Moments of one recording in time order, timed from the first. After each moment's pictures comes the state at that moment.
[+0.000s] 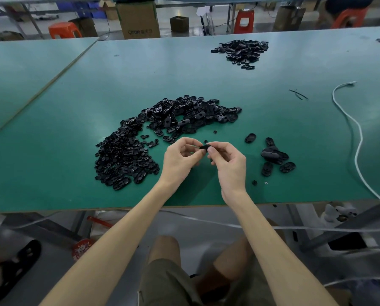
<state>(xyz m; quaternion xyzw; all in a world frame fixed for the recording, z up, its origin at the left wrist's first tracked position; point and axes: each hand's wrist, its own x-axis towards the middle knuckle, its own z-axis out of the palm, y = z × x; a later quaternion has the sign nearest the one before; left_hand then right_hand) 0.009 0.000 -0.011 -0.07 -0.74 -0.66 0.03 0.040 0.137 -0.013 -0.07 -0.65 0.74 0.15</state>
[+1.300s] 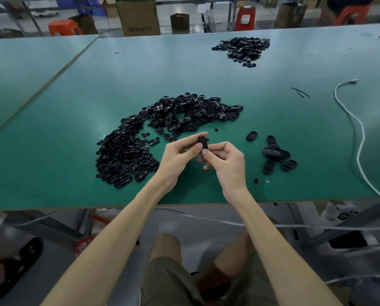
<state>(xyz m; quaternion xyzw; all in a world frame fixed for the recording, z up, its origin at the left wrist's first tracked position) 0.010 -0.011 -0.003 -0.12 -0.67 -0.73 -0.05 0.045 0.135 -0.005 -0.04 -0.65 0.76 0.09</state>
